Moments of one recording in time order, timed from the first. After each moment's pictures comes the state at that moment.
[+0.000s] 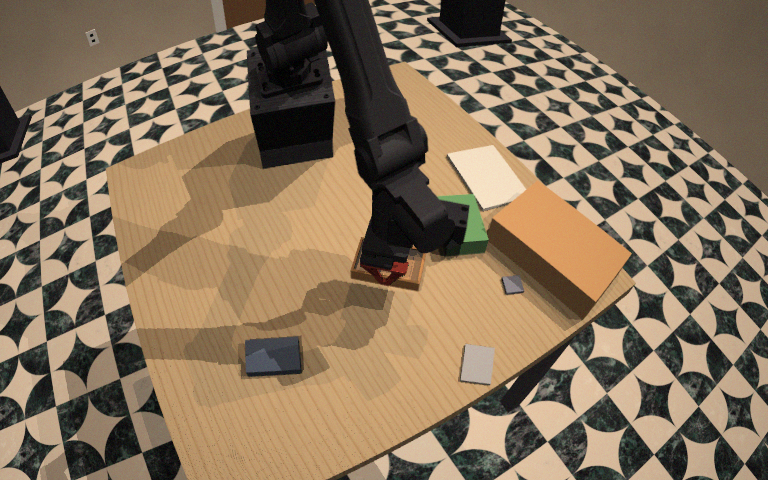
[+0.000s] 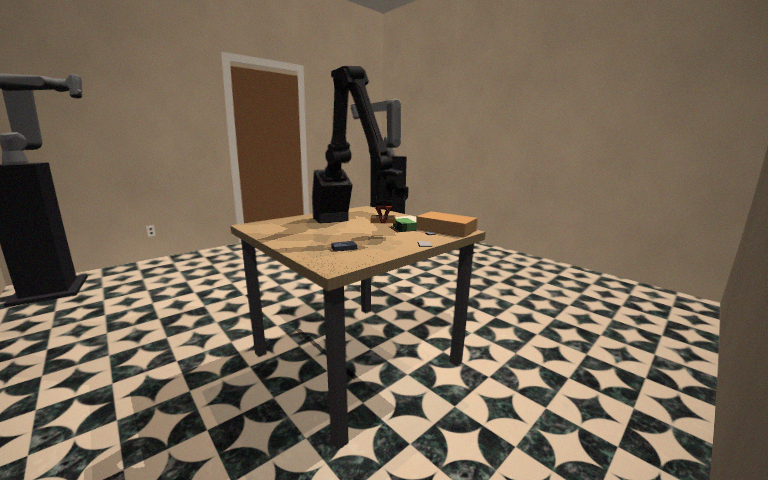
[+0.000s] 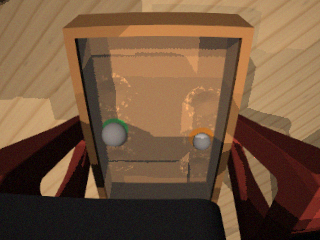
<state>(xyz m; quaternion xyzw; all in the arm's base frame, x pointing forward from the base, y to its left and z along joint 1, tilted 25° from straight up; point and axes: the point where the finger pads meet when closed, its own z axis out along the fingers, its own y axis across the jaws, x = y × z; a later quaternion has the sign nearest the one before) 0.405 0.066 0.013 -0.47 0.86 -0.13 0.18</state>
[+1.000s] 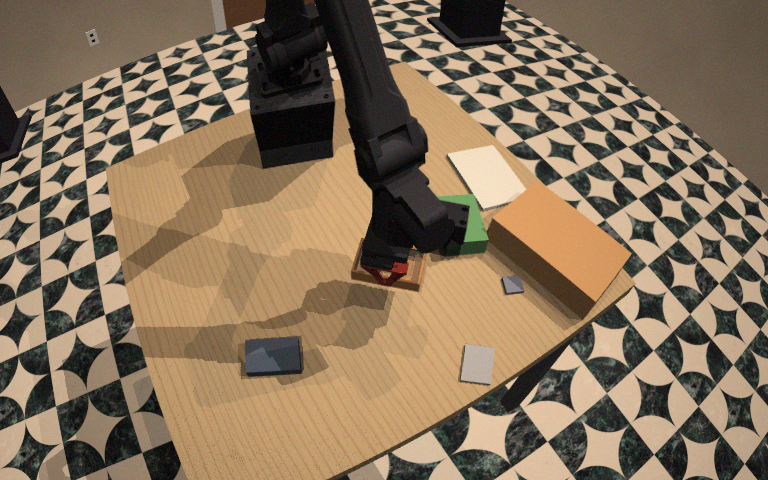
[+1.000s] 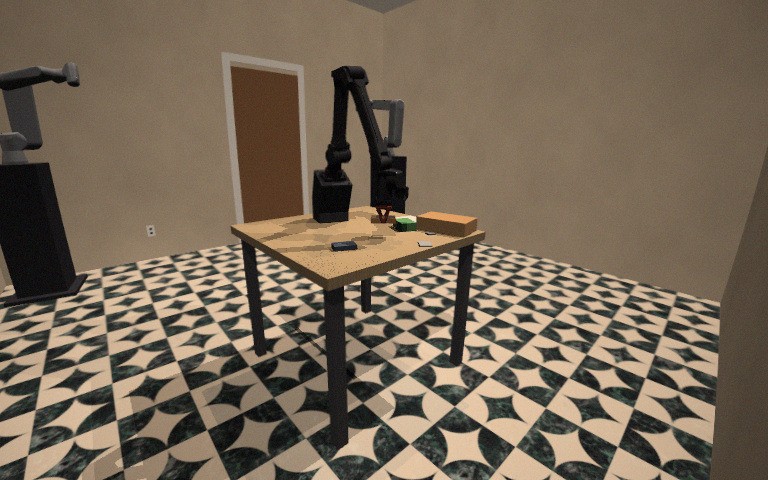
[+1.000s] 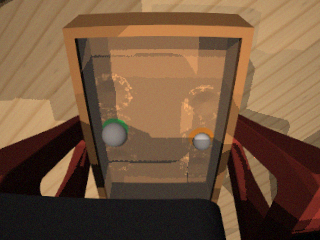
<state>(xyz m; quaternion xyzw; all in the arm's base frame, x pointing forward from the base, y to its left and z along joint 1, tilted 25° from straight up) 0.406 0.066 0.013 -0.47 0.86 -0.13 0.18</state>
